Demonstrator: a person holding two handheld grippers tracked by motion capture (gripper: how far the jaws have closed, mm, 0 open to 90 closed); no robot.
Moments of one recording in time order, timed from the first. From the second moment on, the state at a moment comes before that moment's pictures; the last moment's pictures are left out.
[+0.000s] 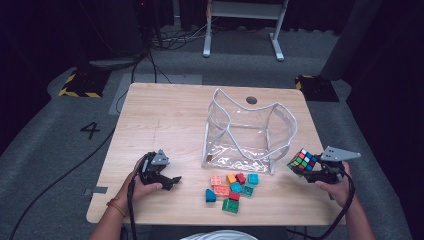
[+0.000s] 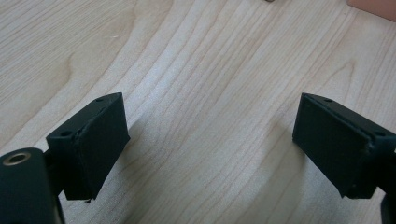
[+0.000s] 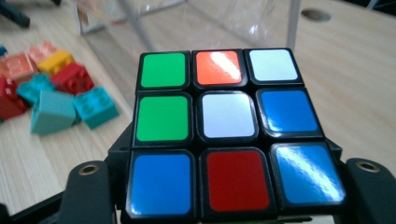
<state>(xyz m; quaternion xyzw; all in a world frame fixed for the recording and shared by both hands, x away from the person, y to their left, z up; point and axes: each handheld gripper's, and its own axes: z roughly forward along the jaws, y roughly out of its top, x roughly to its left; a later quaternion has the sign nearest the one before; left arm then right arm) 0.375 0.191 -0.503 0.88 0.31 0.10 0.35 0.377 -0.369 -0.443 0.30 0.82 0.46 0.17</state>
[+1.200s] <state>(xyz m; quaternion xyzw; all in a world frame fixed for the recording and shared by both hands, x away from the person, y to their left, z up) 0.374 0.191 -0.502 0.88 0.31 0.11 0.34 0.437 -0.353 -0.325 0.32 0.77 0.49 0.24</state>
